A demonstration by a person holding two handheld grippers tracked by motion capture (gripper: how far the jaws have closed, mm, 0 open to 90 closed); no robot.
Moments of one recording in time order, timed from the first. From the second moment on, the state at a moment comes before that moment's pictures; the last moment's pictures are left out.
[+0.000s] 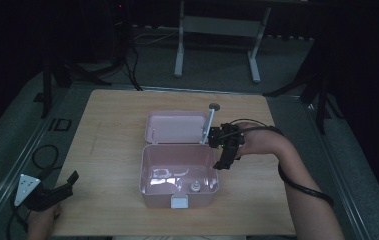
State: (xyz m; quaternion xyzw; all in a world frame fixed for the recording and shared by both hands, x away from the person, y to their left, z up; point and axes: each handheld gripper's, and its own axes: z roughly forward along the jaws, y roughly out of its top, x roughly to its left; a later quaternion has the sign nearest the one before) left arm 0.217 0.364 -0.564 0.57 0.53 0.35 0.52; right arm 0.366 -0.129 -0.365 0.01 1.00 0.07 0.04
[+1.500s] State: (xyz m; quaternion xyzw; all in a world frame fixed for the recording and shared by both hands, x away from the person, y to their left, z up) left arm 0.217 0.364 -0.564 0.57 0.53 0.35 0.52; right arm 0.365 -0.302 -0.537 0.35 0.85 0.30 0.25
